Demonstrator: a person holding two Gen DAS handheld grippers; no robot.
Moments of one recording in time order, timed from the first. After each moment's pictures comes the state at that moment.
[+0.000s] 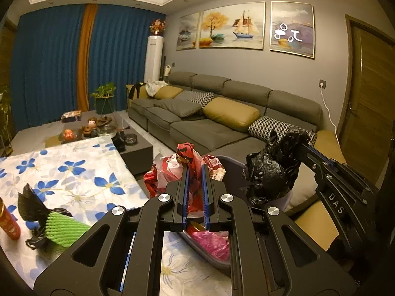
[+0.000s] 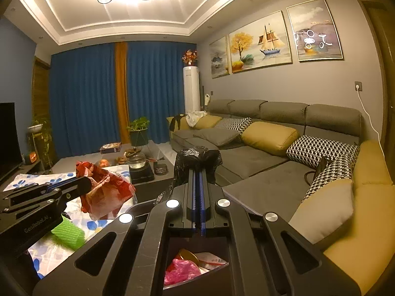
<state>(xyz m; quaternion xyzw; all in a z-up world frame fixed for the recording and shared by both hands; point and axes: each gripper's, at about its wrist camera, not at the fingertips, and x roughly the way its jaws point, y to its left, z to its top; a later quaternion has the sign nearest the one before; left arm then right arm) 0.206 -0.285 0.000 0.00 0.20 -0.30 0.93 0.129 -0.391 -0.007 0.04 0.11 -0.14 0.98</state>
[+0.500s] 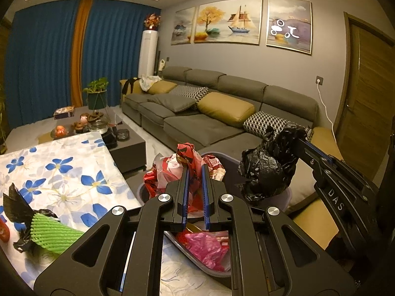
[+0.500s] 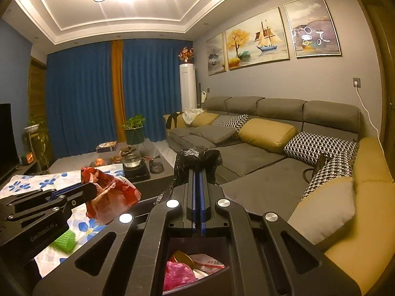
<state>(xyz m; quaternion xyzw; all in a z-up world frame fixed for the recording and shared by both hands) 0.224 -0.306 -0.012 0.00 0.21 -0.32 0.92 0.137 -0.392 -0.011 0.05 0.12 -0.15 0.98</state>
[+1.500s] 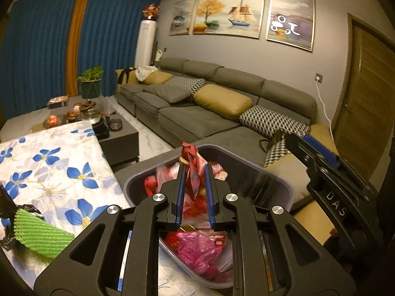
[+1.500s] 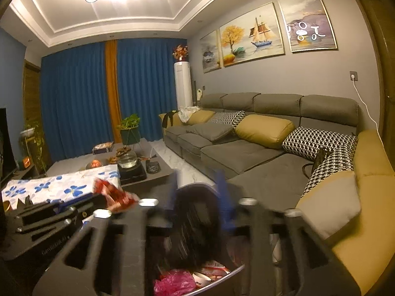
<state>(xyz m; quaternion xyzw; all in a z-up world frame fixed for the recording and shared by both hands) 0.239 -0.324 -0.024 0.00 0.24 -0.33 0.92 0.147 -0.400 -0.012 0.07 0.12 -0.16 0.98</state>
